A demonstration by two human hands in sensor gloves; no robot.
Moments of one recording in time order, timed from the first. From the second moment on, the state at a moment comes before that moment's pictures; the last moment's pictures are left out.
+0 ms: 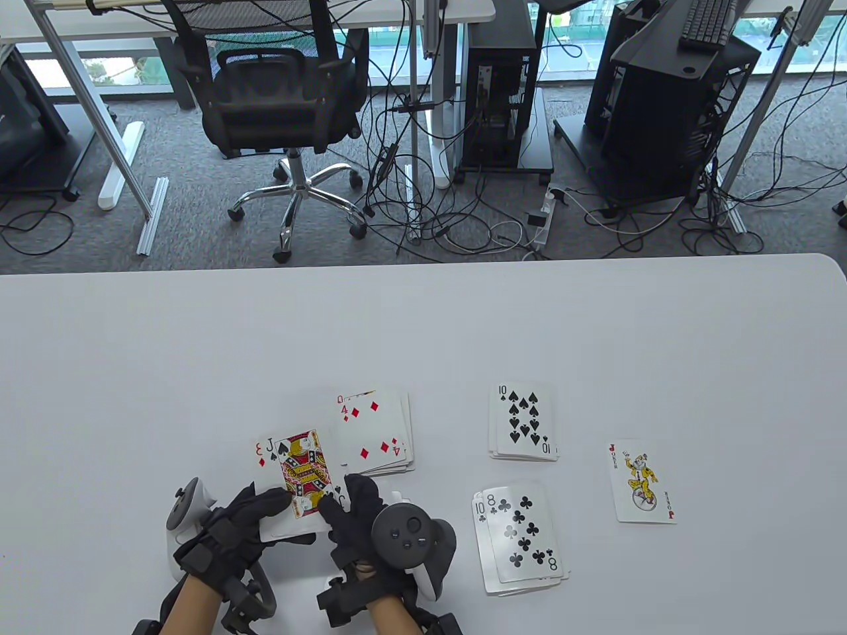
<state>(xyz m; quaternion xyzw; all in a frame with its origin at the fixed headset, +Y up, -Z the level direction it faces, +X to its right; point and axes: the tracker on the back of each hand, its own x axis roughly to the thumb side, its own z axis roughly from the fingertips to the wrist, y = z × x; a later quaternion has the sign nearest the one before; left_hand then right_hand) -0.287 -0.801 -0.267 -0.23 -0.12 0.81 0.53 -0.060 -0.754 -0.241 0.07 -0.09 0.85 0.52</state>
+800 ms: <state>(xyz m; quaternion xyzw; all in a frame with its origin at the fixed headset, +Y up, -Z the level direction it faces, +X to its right) -0.289 -0.800 -0.267 -0.22 -0.12 0.82 0.52 0.053 -0.685 -0.297 0.00 -0.11 0.88 0.45</state>
